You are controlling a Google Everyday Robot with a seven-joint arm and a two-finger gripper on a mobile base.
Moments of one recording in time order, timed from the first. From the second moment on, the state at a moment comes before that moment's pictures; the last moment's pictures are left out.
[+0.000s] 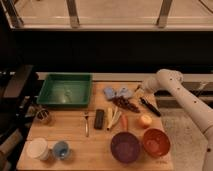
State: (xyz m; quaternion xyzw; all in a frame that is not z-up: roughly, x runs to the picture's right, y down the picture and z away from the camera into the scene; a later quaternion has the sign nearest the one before) arm 0.233 0.010 0.915 -0.17 -0.14 0.36 0.91
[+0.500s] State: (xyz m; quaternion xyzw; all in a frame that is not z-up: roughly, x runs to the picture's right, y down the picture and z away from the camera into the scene) arm 0.217 0.001 0.935 -0.18 -0.17 0.34 0.91
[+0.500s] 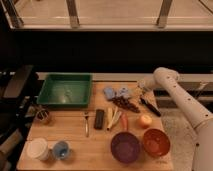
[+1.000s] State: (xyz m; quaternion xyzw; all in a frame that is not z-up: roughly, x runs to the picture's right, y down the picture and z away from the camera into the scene) arm 0.199 -0.005 0.961 -0.19 -0.20 0.34 0.90
